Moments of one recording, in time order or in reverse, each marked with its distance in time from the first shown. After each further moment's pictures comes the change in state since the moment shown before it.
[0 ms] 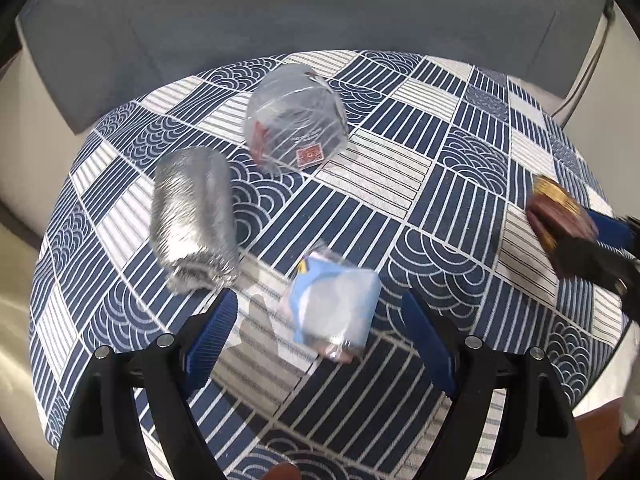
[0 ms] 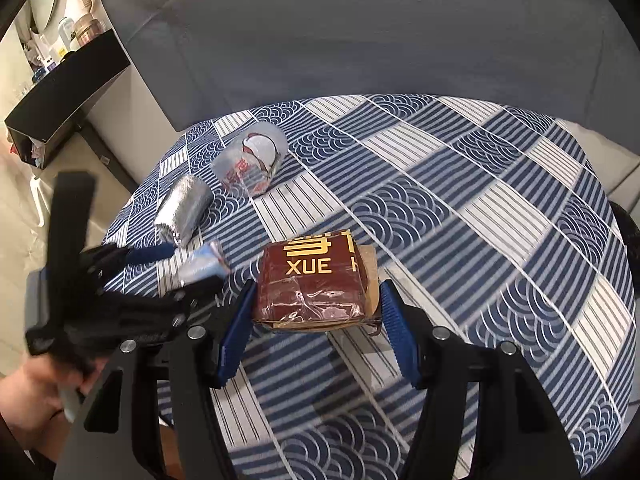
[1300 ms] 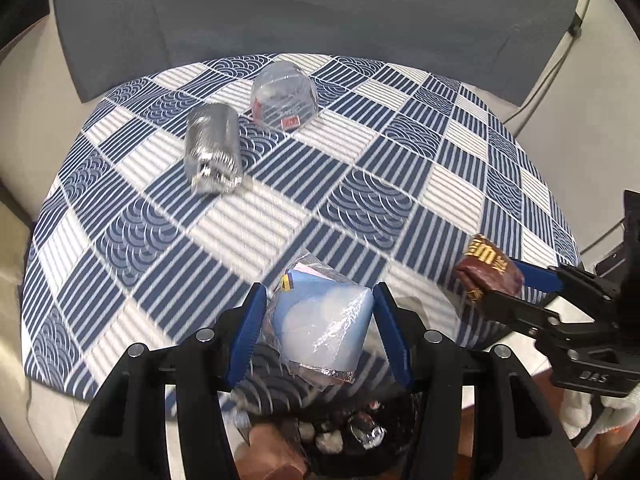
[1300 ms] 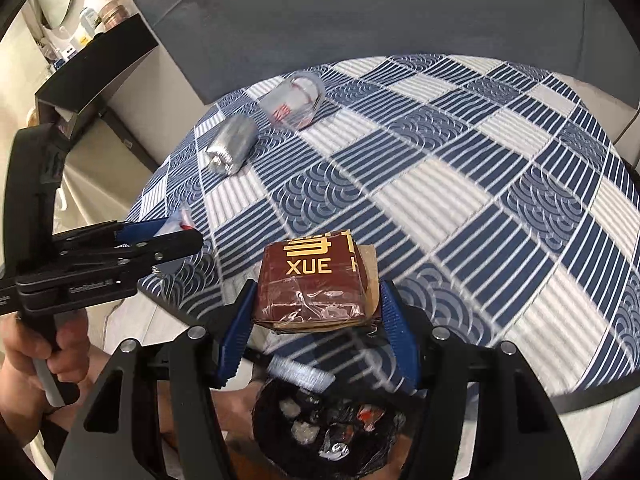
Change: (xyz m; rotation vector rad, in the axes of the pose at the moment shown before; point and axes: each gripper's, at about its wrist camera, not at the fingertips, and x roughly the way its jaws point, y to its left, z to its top) left arm -0.082 0.005 -0.073 -0.050 -0.014 -0.146; right arm -0.031 0.037 -0.080 0.035 0.044 0.070
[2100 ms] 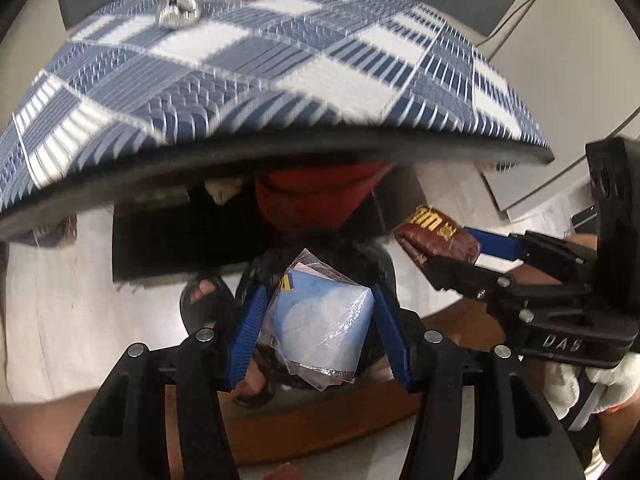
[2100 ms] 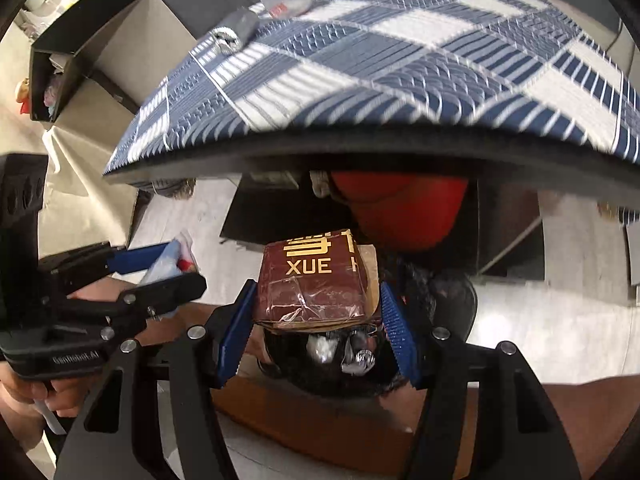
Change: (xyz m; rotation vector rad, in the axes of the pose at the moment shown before) left arm 0.007 -0.034 -0.142 0.003 0.187 -0.098; right arm 0.005 0.020 -0.126 0.079 0.184 -0.022
